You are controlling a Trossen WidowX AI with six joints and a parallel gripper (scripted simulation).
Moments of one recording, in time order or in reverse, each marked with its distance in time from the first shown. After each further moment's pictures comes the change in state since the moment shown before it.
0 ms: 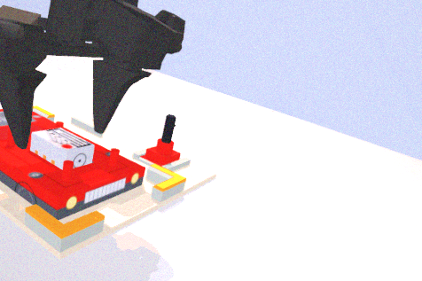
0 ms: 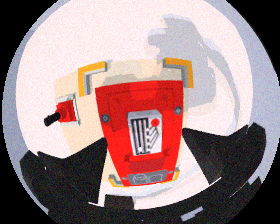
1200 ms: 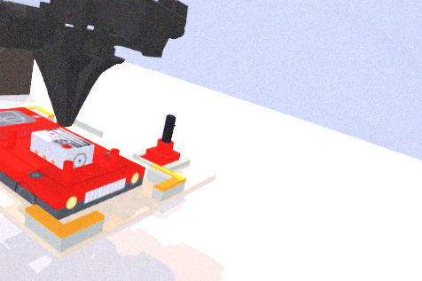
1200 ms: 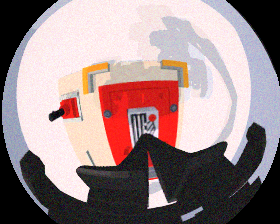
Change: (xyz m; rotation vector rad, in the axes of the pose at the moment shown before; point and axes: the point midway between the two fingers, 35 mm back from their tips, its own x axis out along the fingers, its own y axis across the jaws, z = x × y) arm -0.013 0.000 -0.001 -0.013 0.001 -0.004
